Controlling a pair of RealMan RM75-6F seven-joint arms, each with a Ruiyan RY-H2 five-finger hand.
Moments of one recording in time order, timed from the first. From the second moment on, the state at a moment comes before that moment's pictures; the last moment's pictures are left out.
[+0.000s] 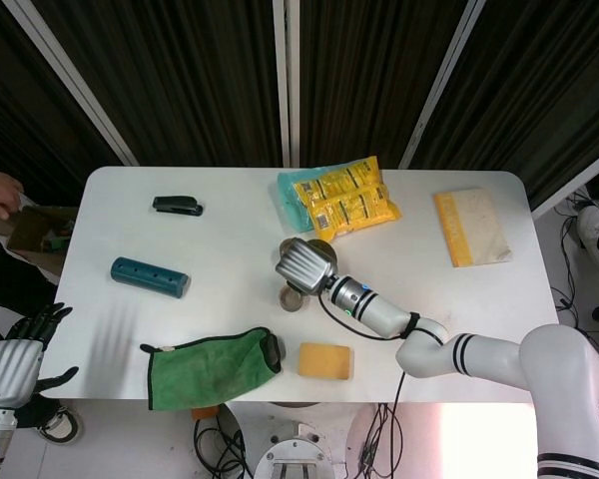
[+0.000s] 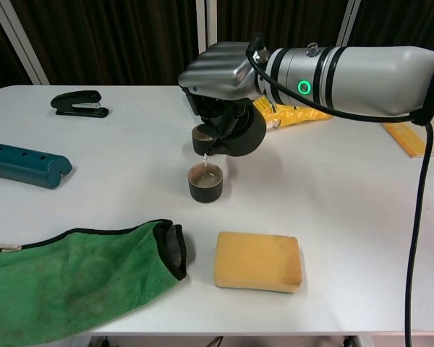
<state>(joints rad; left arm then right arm) -0.01 -1.25 0.05 -1.35 1.59 1.53 -0.11 1.14 -1.61 0.15 -1.30 -1.32 0.70 -0.42</state>
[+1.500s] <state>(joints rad) -0.01 -1.25 0.05 -1.34 1.59 1.52 -0.12 1.15 -1.61 0.14 -1.31 -1.29 0.70 -0.48</state>
